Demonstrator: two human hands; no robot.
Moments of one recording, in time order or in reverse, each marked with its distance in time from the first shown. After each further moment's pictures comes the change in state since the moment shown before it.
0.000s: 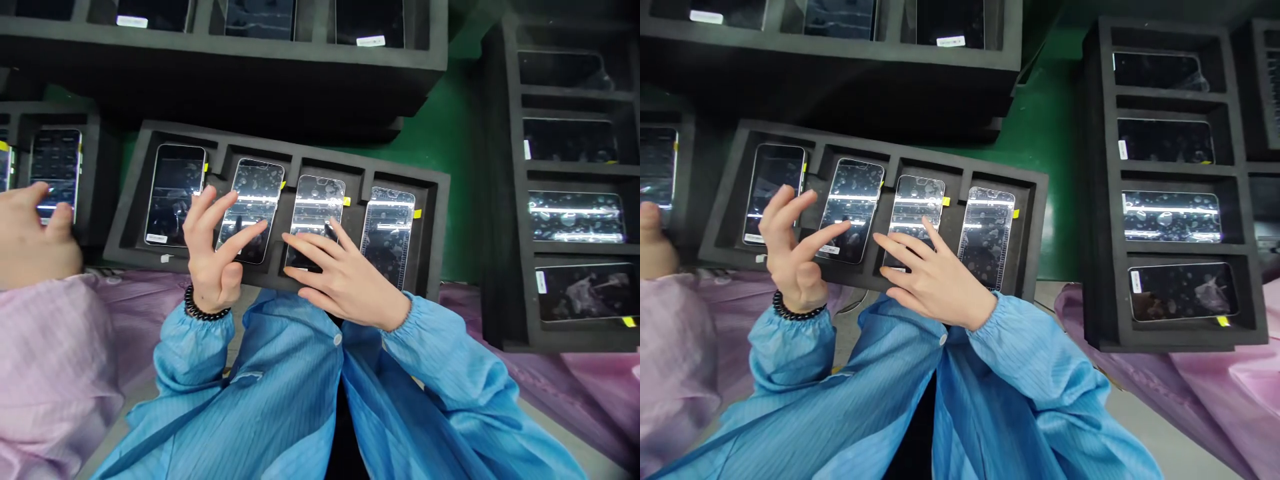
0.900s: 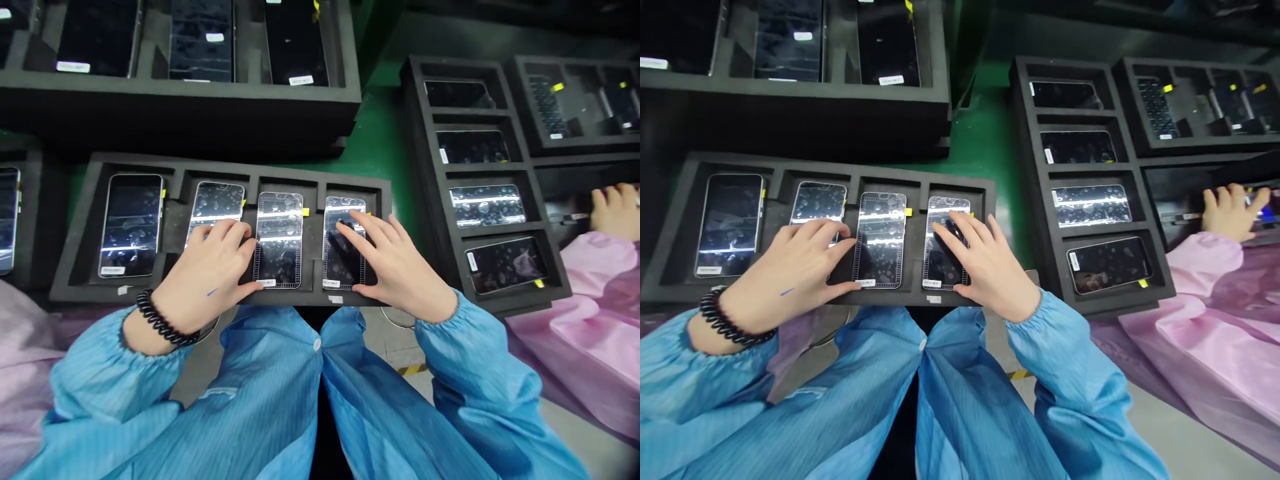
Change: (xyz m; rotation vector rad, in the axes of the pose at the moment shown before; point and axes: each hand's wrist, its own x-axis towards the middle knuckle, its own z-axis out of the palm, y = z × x) left_hand 0.059 0.031 -0.003 0.343 -0.651 0.401; right_hand -0.082 0.023 -0.052 -0.206 -0.089 0.489
